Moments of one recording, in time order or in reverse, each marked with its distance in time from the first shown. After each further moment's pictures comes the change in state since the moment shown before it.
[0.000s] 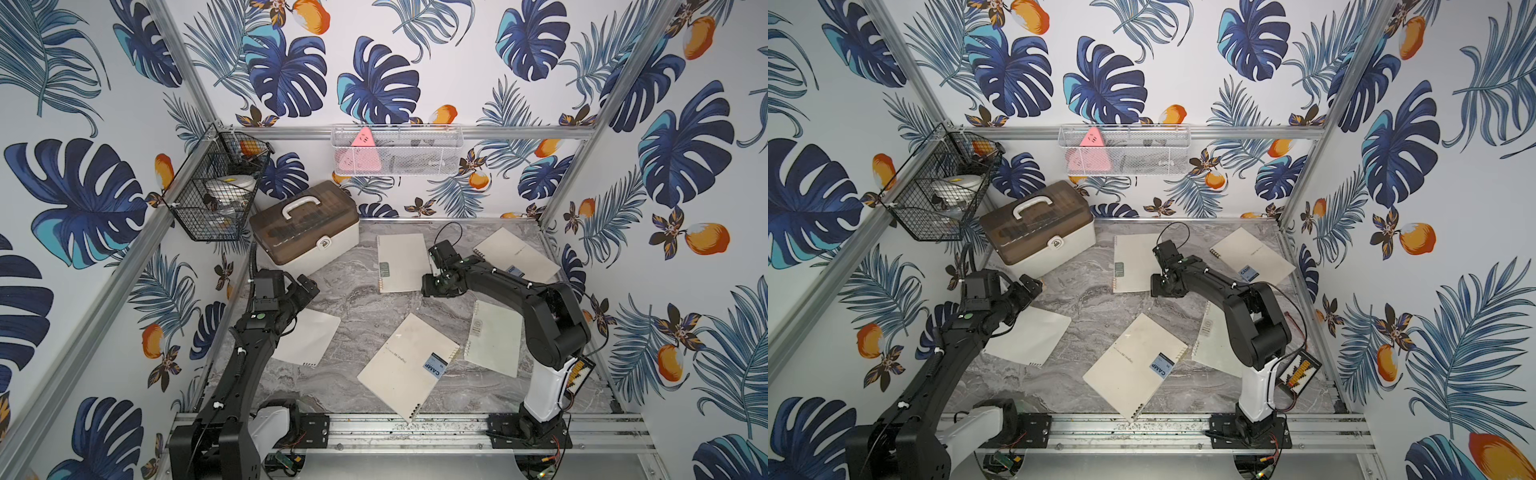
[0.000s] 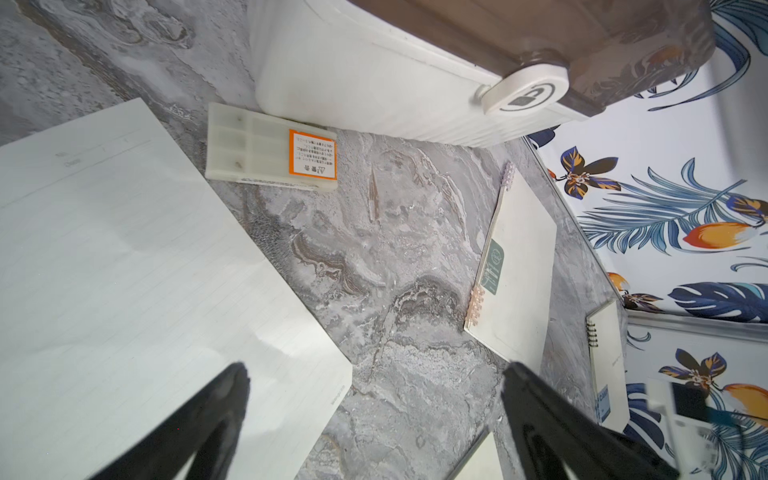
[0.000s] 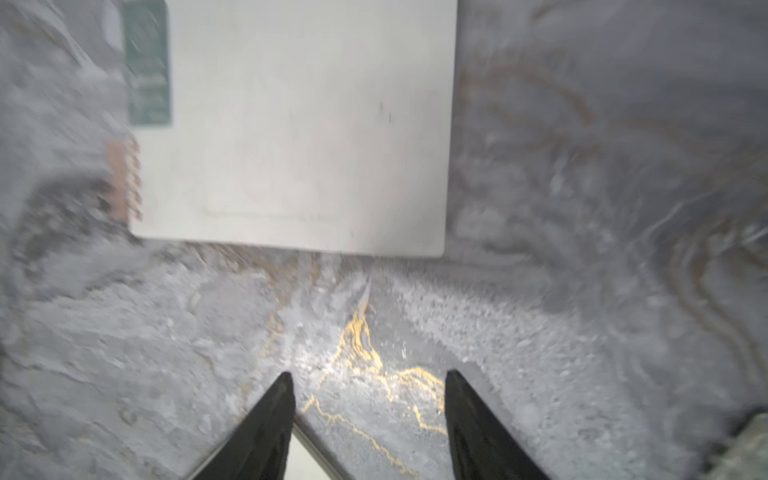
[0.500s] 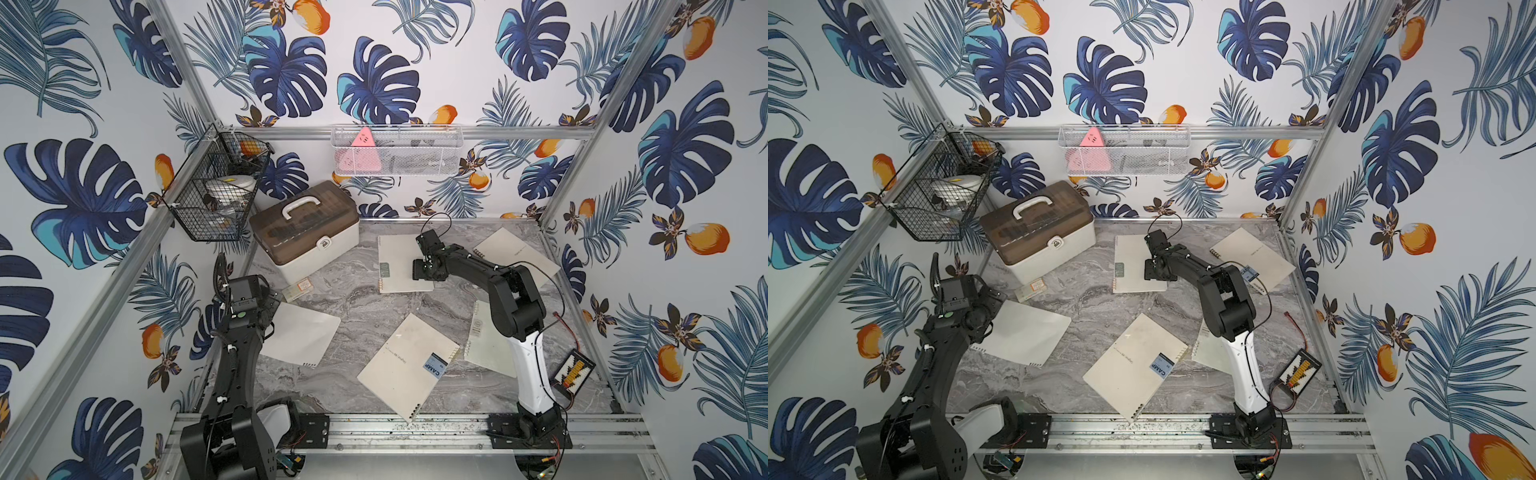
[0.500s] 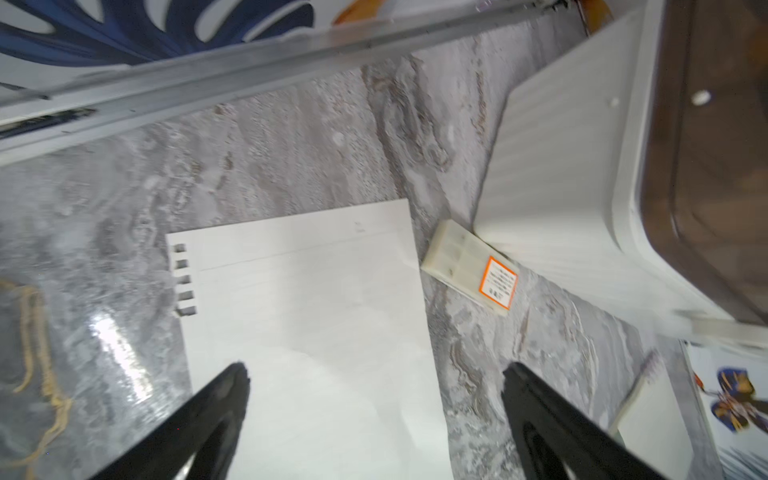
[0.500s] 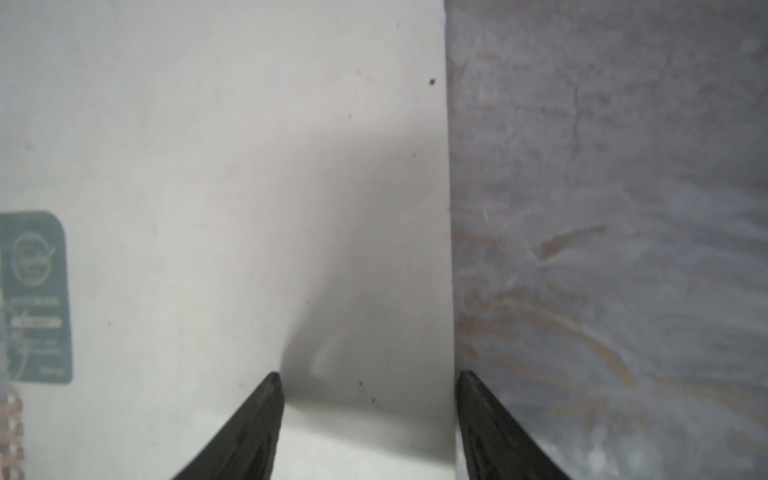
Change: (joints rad) left arm 0.241 0.029 0.022 -0.147 -0.205 -0.104; right arm -0.049 0.388 0.451 0.011 0.096 -0.008
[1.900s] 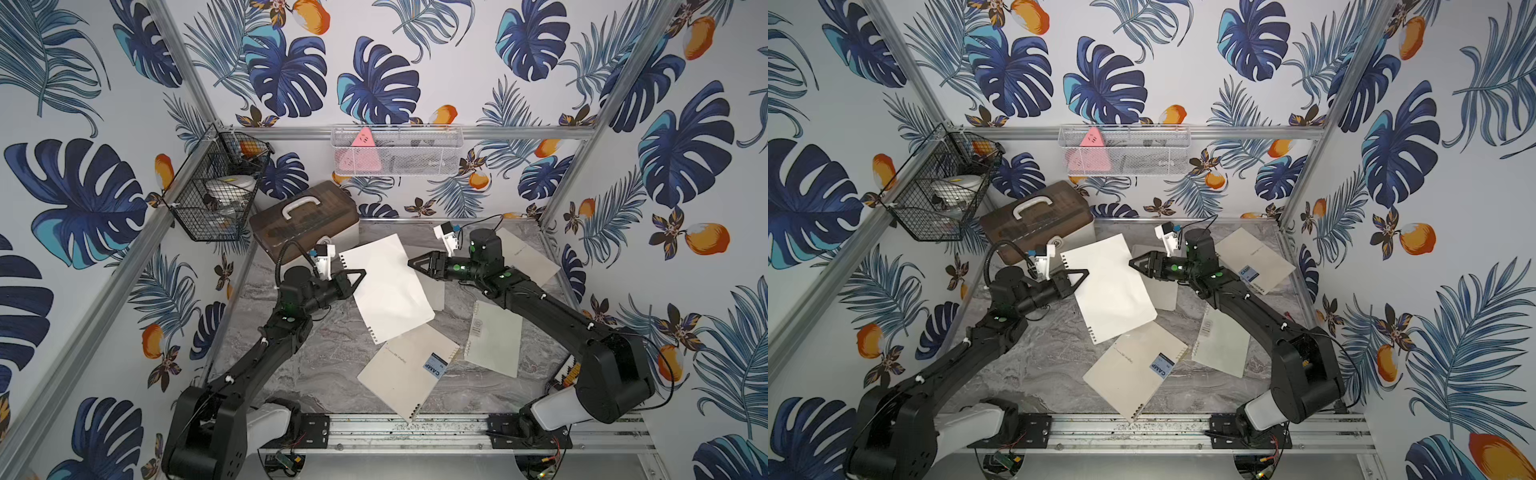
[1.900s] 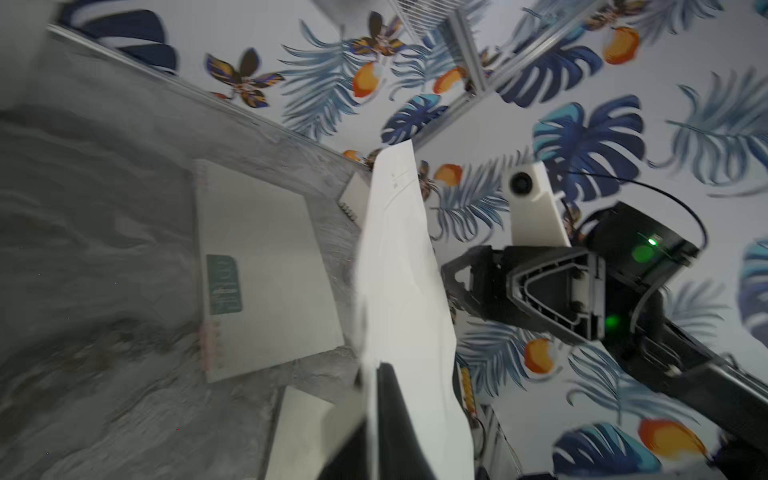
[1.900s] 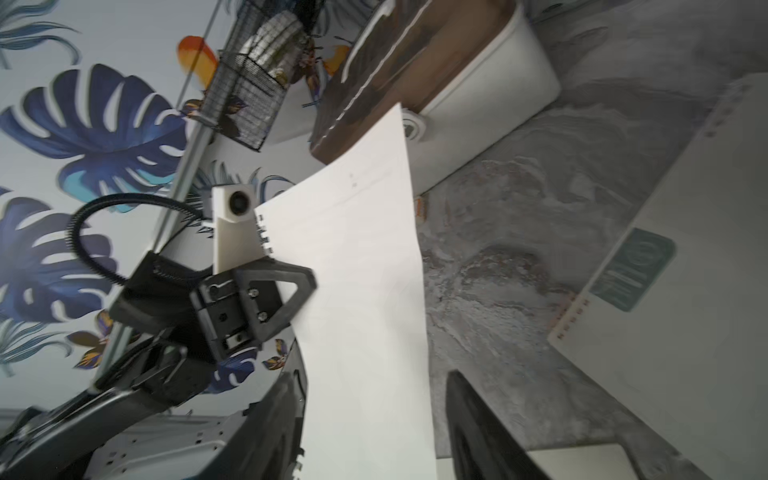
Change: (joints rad) left arm -0.502 0.029 -0.124 0.803 0.563 0.111; right arm -0.024 -0.787 -0.678 0.529 -0.752 0.202
